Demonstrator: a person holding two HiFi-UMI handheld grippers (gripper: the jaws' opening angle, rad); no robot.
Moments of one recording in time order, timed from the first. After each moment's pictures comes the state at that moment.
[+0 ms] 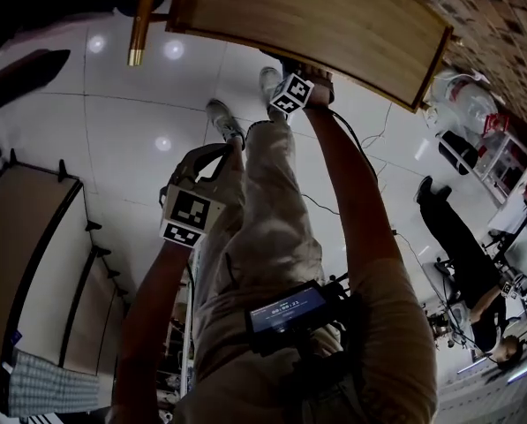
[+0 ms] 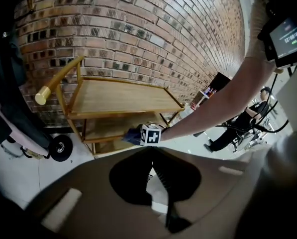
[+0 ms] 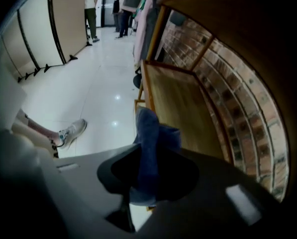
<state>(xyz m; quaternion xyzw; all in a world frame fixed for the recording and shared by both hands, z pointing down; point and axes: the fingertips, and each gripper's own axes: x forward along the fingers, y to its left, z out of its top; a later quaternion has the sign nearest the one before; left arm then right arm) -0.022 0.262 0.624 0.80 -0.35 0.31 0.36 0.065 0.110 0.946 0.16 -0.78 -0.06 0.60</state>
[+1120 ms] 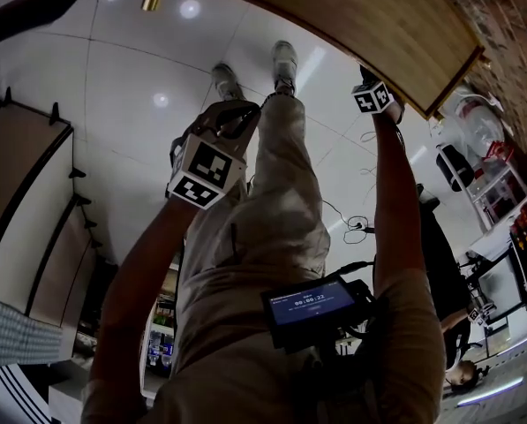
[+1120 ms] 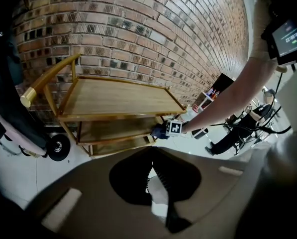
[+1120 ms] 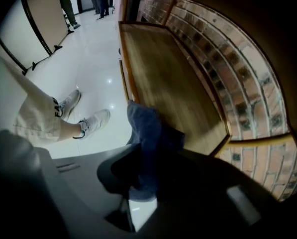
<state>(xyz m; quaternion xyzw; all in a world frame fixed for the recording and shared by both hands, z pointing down) 0.015 0.237 0.632 0.80 -0.36 0.31 0.37 0.296 0.092 0.952 0.21 -0.70 0.02 0.68</state>
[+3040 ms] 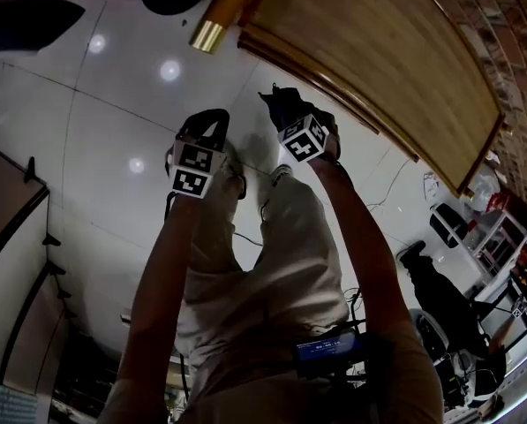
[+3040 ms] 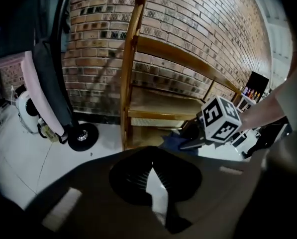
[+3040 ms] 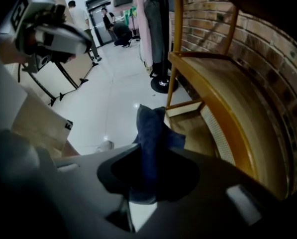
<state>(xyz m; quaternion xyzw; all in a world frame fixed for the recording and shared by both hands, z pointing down) -0.159 0.228 0.889 0.74 -0.51 0.26 0.35 -0.041 0.178 1.000 0.09 -0.81 0.09 0.57</state>
